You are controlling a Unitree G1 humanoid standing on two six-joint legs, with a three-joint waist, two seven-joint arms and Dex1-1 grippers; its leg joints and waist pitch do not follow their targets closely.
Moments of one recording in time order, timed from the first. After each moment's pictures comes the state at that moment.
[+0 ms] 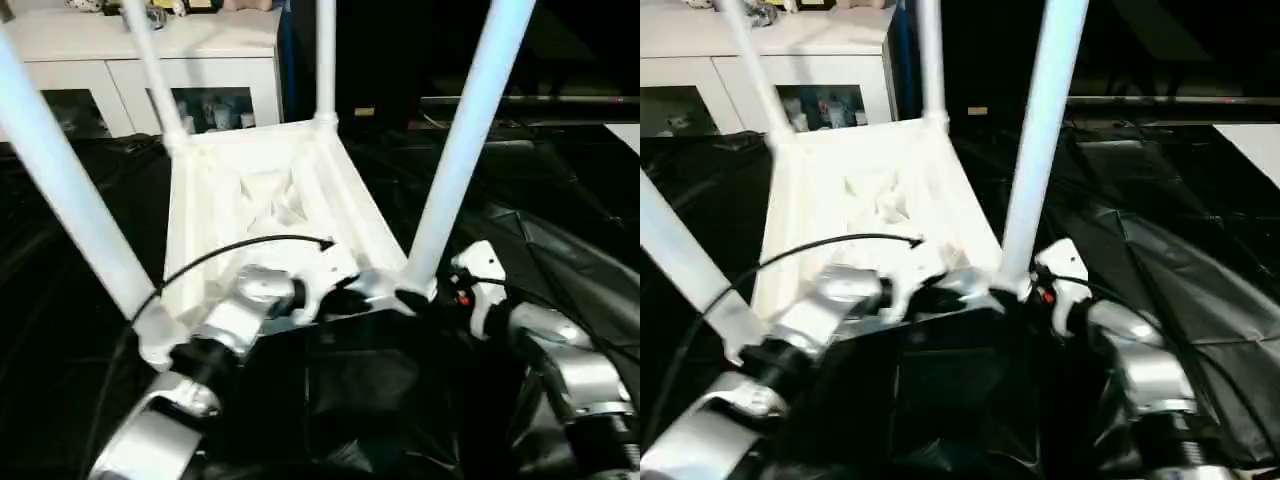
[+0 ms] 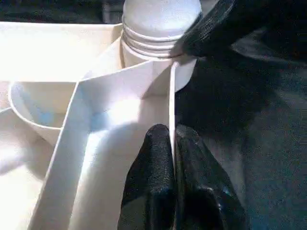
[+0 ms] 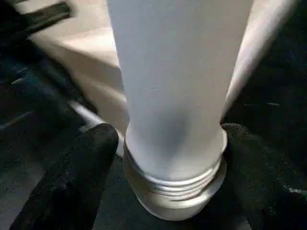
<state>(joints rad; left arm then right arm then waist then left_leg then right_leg) -0.60 0.17 -0.29 0.64 0.07 0.12 -1.10 -0.25 -0.45 0.07 0.24 0.22 0.27 0.91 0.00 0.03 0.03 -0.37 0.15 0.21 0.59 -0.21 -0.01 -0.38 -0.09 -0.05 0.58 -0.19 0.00</state>
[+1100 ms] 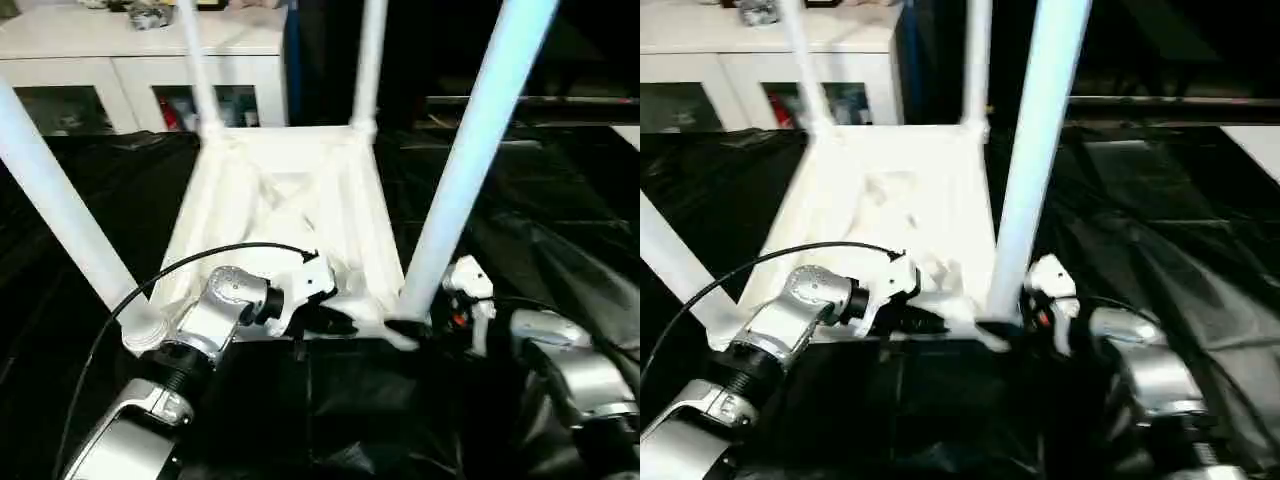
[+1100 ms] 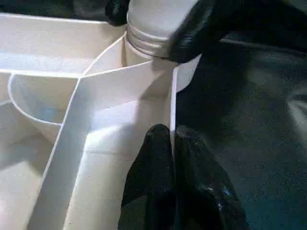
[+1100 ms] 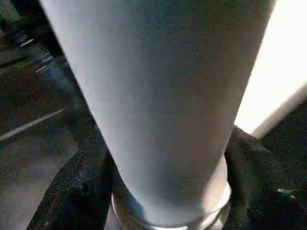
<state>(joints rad) -0.60 0.18 -0.29 0.64 0.08 0.11 -1.11 -0.27 -0.37 0.07 0.33 0.21 0.20 0.85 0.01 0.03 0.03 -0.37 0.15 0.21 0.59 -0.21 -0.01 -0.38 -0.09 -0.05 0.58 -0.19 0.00</state>
